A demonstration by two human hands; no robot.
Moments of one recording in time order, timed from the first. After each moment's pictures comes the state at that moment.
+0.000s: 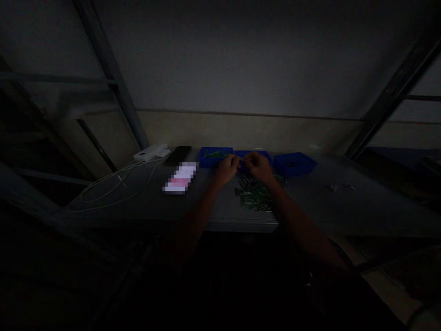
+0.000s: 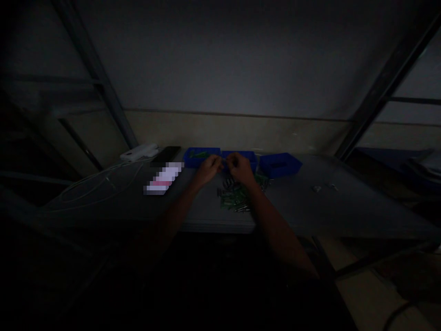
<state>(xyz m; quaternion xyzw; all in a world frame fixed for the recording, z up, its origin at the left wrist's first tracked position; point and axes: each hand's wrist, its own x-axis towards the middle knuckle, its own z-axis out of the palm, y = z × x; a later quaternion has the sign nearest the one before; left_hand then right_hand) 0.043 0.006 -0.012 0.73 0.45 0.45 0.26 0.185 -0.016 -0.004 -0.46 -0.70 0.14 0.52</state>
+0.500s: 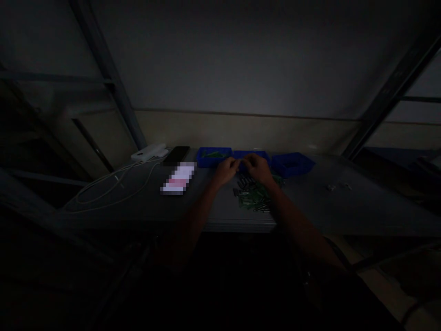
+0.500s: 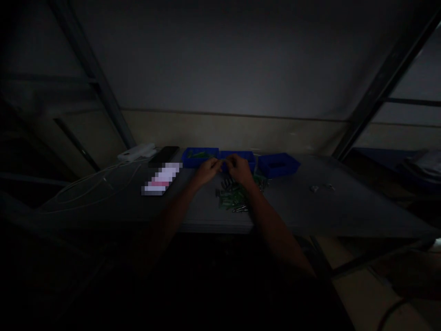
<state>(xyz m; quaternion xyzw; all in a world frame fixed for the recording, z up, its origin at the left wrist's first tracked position) 0.041 0.007 -0.014 0.76 0.47 0.38 0.24 0.188 -0.011 -0.006 -0.52 -0.70 0.11 0.48</state>
